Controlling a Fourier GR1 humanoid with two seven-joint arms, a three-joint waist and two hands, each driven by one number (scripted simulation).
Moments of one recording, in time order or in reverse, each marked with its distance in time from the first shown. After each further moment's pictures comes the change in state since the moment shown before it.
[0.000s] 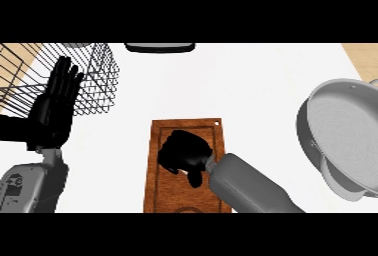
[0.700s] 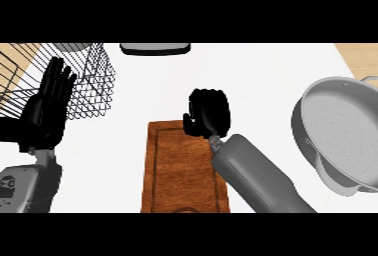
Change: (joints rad) left arm 0.011 0.018 0.021 -0.006 -0.001 0.002 0.018; right arm -0.042 0.023 -0.250 -0.053 0.193 -0.255 0.895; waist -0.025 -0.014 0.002
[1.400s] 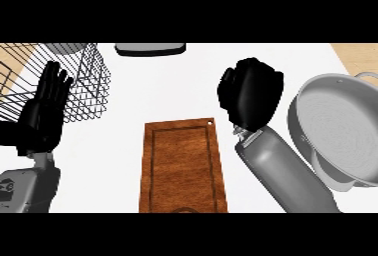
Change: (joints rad) left arm 0.022 -0.002 0.015 0.007 -0.009 0.007 -0.022; right arm 0.014 -0.112 -0.108 -0.346 0.468 0.056 0.480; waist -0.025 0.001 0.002
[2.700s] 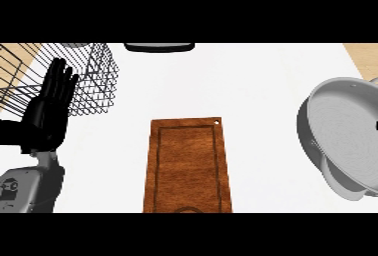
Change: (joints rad) left arm -0.014 -0.027 -0.004 -0.027 -0.014 -0.028 0.016; right arm 0.610 -0.393 -0.640 -0.233 -0.458 -0.113 -0.528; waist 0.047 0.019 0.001
